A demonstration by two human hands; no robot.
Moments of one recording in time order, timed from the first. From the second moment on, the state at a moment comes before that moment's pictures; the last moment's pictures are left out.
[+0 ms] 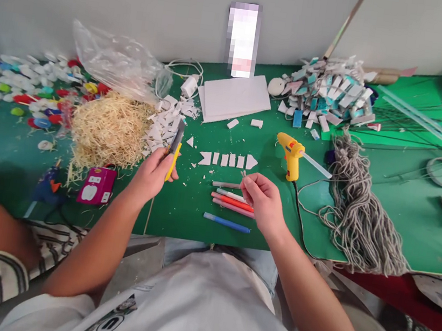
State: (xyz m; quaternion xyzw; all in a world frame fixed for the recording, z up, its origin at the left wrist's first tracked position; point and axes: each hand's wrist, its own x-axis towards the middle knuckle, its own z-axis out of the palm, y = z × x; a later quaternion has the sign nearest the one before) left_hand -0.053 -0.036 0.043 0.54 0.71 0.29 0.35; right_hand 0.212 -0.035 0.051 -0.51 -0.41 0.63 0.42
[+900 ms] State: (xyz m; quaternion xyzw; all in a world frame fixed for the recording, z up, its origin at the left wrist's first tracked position) left_hand -0.068 -0.025 0.019 0.65 0.75 0.12 0.02; right_hand 0.206 -0.022 0.044 -0.50 -0.41 0.63 0.43
